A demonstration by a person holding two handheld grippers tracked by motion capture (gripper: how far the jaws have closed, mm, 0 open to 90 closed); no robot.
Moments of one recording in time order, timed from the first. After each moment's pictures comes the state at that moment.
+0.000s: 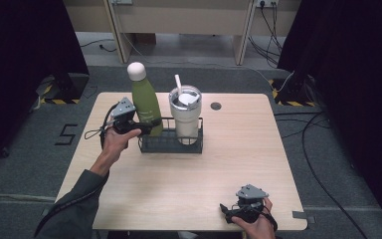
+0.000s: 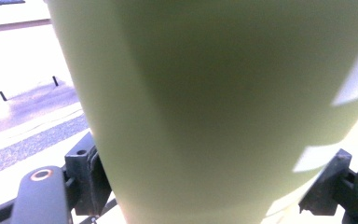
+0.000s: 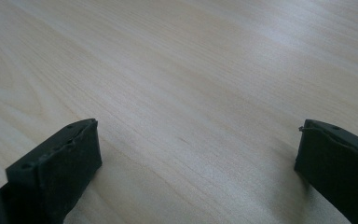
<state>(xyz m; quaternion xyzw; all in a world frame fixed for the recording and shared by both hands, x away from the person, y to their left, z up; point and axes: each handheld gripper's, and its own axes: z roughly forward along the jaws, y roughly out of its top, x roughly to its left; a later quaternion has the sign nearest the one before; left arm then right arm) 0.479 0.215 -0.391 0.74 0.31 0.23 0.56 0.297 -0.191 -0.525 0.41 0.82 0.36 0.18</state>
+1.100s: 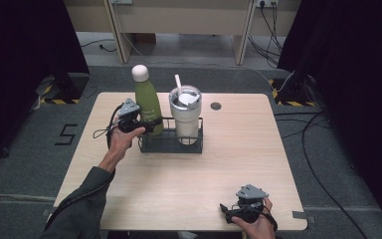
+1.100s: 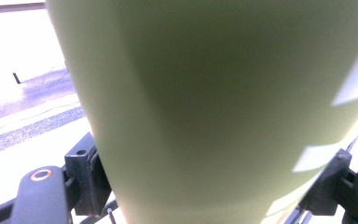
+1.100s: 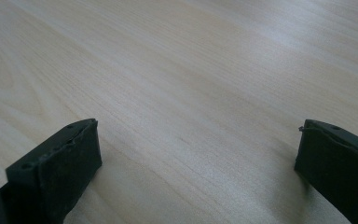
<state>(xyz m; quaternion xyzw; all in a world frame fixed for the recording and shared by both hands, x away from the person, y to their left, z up) 0.504 0.214 -0.423 0.73 0.34 0.23 0.54 0.297 -0.191 -0.525 0.41 0.82 0.36 0.18</state>
